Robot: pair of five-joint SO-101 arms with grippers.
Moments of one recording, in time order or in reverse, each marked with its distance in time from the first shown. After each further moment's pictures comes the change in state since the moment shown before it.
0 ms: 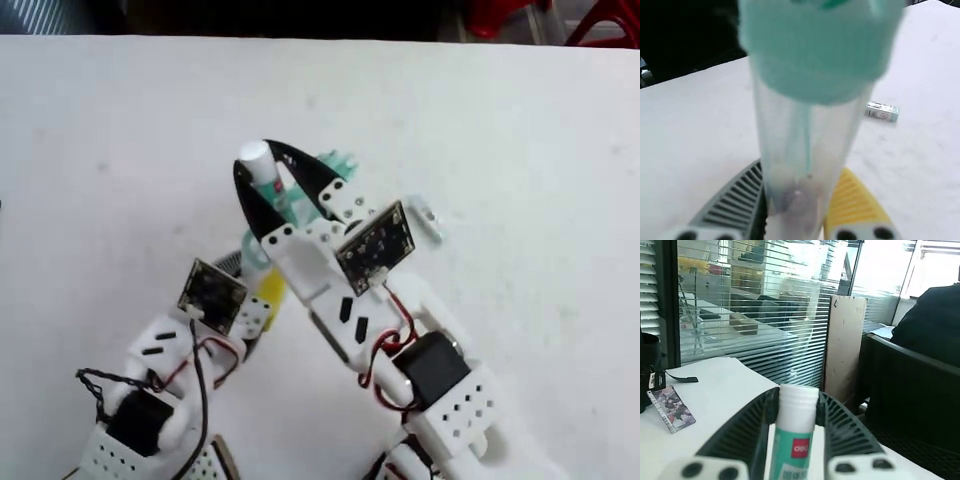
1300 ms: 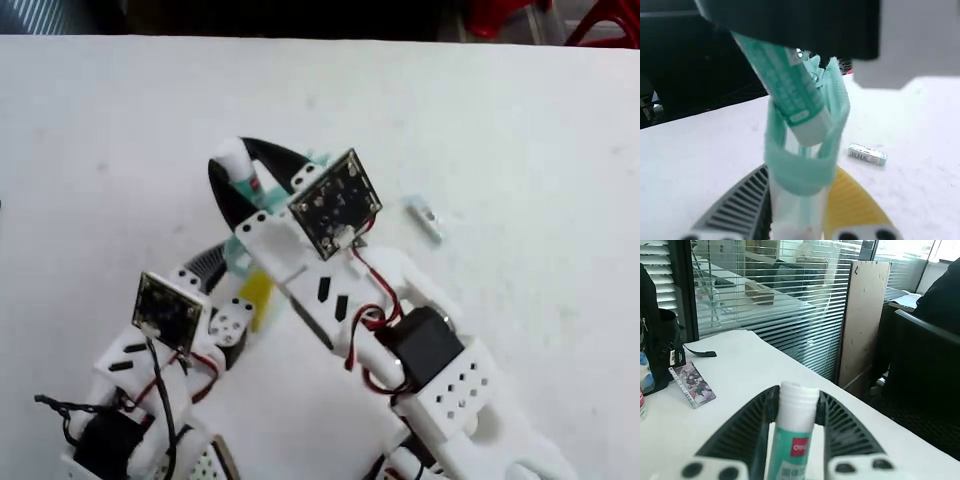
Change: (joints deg) left arm 0.0 0.3 -15.5 6.4 4.5; right arm -2.5 12.0 -12.8 15.7 0.0
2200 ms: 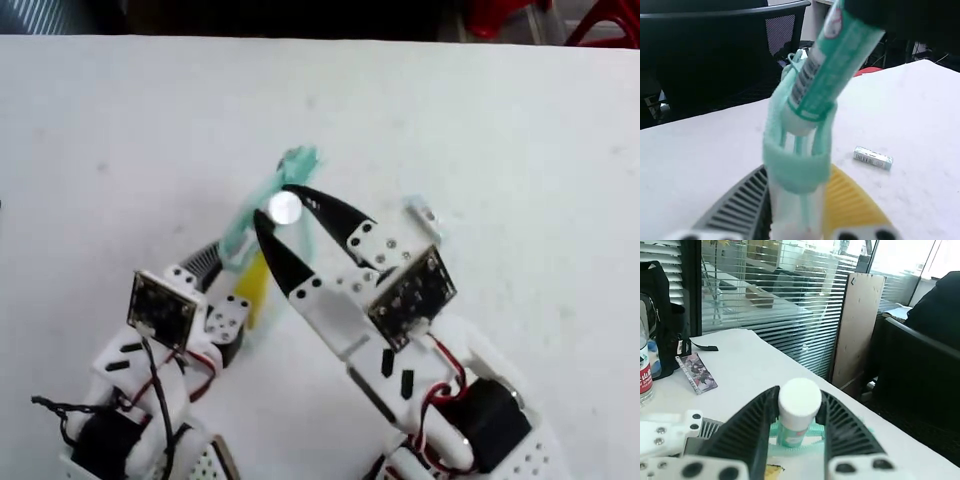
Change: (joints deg) left arm -0.4 0.0 0.0 -0.1 0.2; right arm 0.0 -20.7 7.5 12.2 3.2
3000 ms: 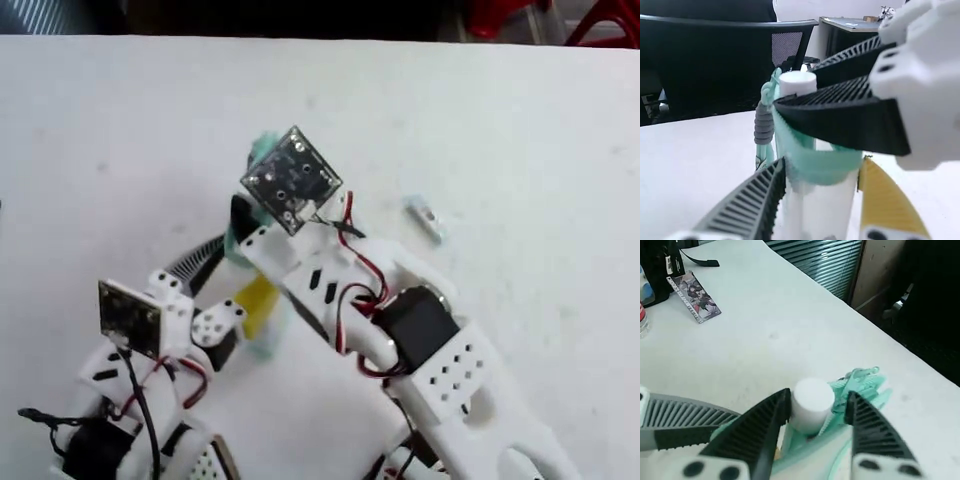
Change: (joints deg) left arm -0.2 -1.2 -1.0 2.5 5.8; right arm 0.1 27.3 -19.5 10.0 0.1
